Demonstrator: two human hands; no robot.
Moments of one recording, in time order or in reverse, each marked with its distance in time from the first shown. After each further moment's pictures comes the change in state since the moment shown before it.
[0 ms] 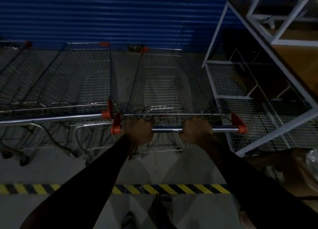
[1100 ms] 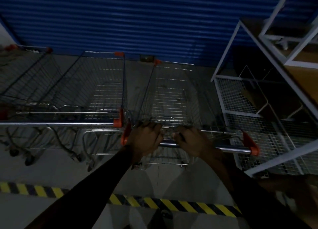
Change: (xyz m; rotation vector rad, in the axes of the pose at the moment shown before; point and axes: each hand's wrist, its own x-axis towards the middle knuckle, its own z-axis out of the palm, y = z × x) left_hand 0.001 -0.020 0.001 -0.099 0.340 0.059; right_hand 0.027 -0.022 -0.003 0.483 0.062 -0.229
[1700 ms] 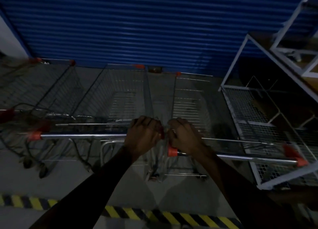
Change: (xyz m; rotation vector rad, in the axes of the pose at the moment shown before) left_hand -0.053 -0.158 -0.028 -0.123 0.108 -0.134; right_hand 0.086 -0.171 0.044 -0.092 0.269 -0.111
